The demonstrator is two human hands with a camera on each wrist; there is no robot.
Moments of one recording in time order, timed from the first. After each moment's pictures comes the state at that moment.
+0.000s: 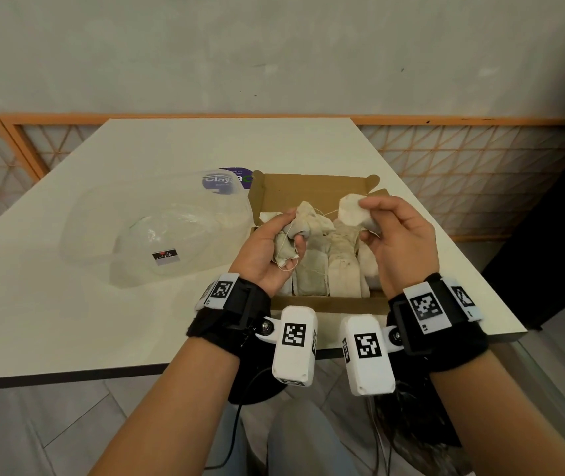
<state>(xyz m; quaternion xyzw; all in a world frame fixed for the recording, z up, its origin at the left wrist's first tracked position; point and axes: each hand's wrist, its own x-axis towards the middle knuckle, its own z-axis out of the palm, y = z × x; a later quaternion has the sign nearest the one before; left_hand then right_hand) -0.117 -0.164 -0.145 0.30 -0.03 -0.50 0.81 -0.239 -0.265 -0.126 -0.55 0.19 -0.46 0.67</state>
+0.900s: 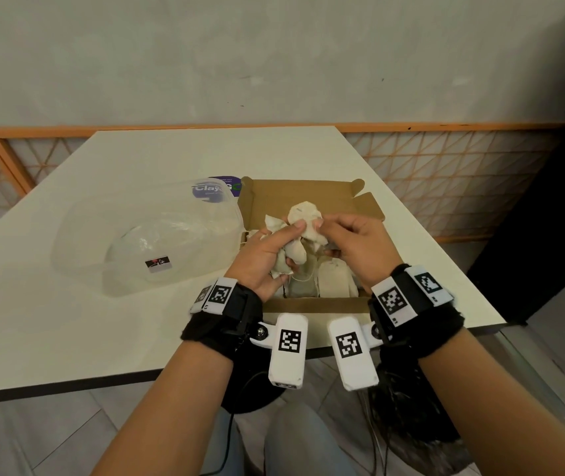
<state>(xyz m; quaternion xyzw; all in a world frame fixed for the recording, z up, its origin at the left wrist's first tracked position) -0.121 -0.165 -0.154 0.49 -0.17 -0.44 0.74 -0.232 -0.256 -0.119 -0.70 0.23 -0.29 0.61</state>
